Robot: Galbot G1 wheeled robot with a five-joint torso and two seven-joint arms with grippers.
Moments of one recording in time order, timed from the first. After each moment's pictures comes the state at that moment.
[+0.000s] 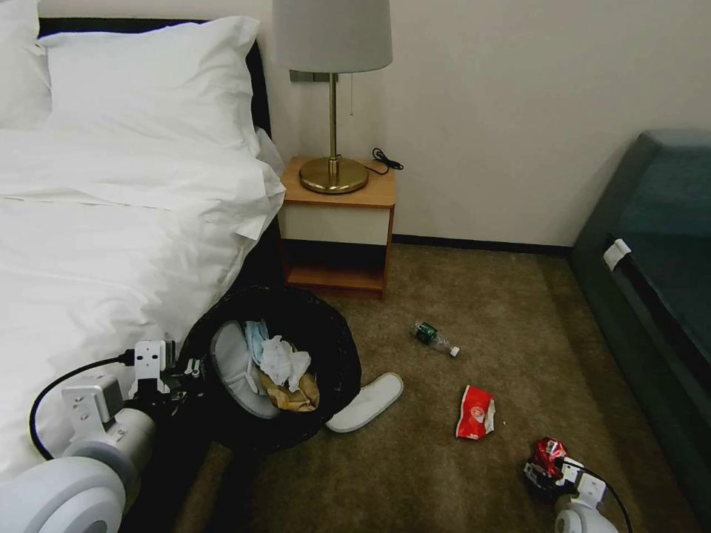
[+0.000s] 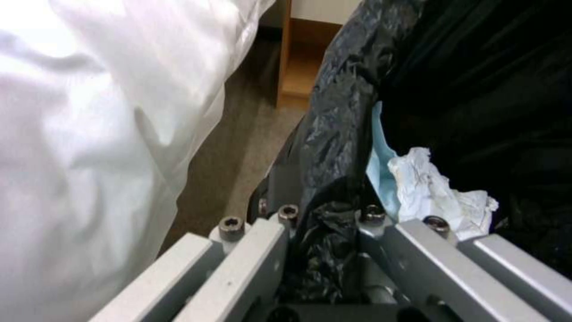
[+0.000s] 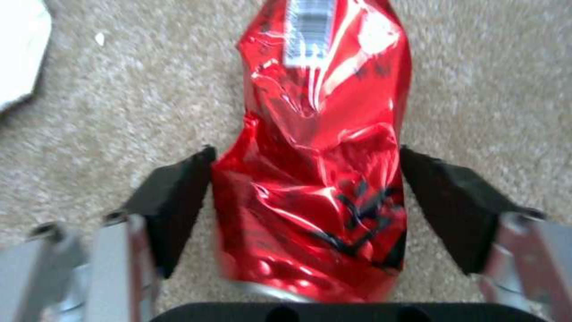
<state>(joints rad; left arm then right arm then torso) 1.62 -1.09 -0.77 -2.50 -0.80 0.74 -0.37 -1.31 1.31 0.73 1.16 0.48 -0.21 0.13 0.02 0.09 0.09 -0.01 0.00</state>
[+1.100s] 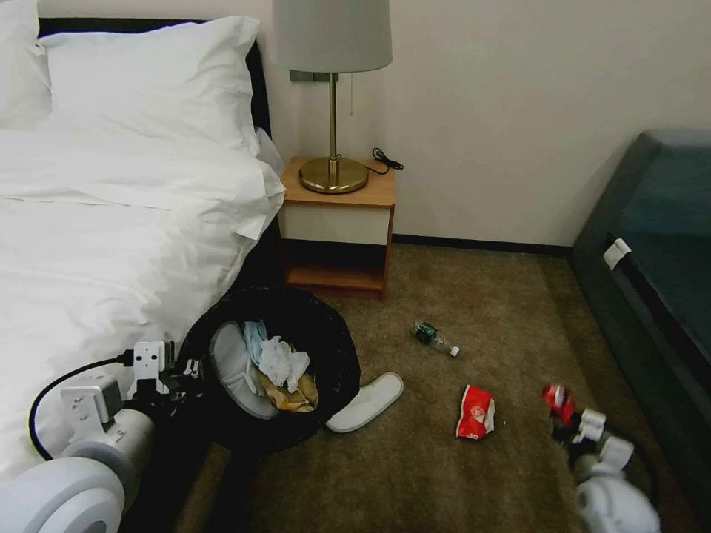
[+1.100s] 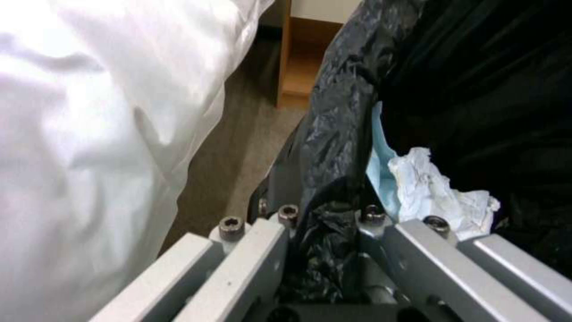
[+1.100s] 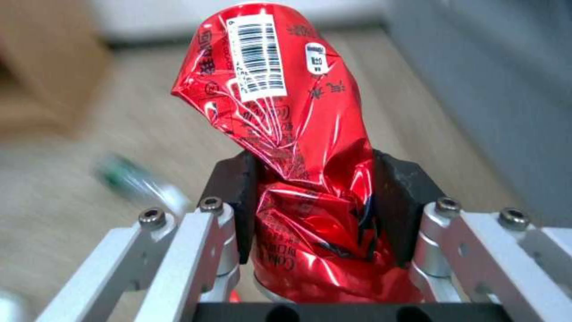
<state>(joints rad) 1.62 -1.09 -0.76 -2.50 -0.79 0.74 -0.37 -1.41 1.15 0.78 1.75 0.52 -0.27 0.07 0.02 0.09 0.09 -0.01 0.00</state>
